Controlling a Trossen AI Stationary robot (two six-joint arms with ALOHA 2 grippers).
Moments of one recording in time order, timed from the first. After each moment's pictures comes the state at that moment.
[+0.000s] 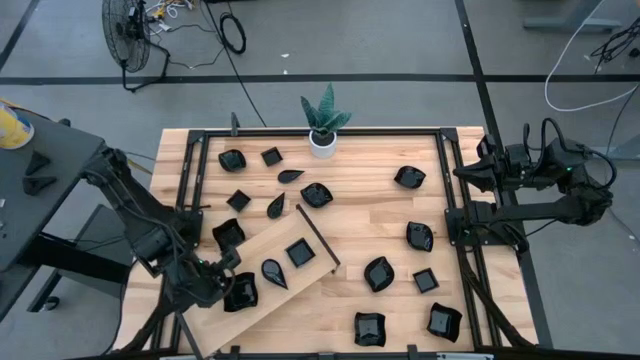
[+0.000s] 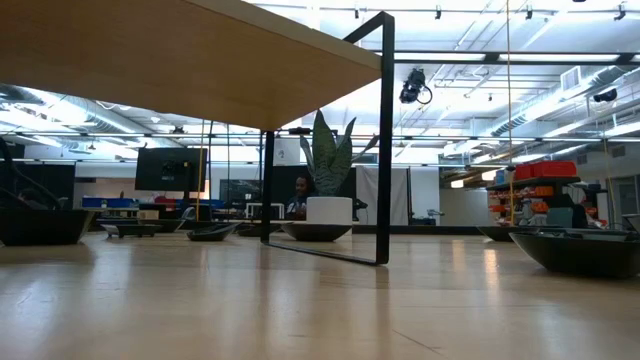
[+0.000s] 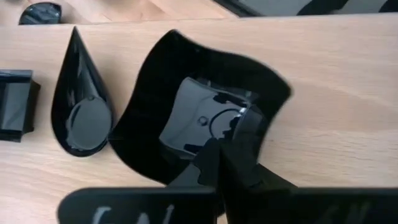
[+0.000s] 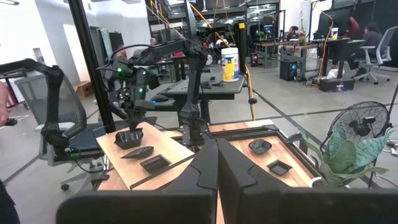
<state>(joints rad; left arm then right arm) -0.86 1.21 1.11 -0.92 -0.20 0.13 -0.04 0.30 0.94 -0.64 -0.01 0.10</state>
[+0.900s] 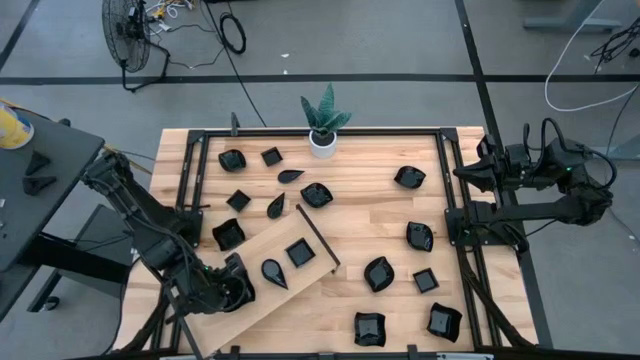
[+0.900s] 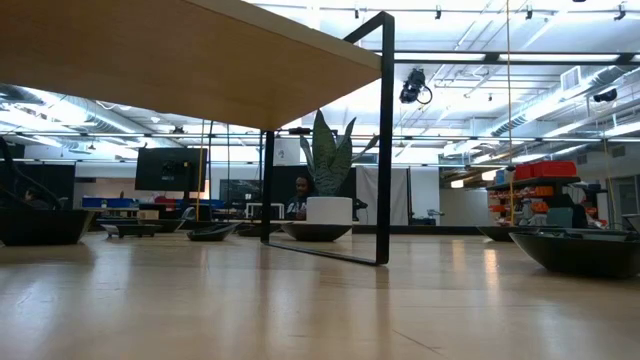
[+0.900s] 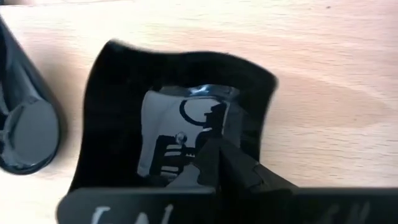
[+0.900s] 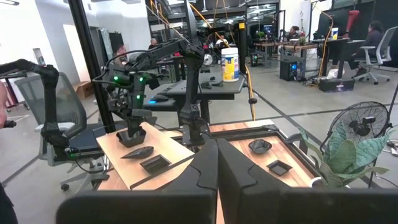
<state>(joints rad) -0.86 1.28 1.11 -0.93 -0.11 0.14 -0.04 0.30 0.94 -0.64 -0.01 0.10</state>
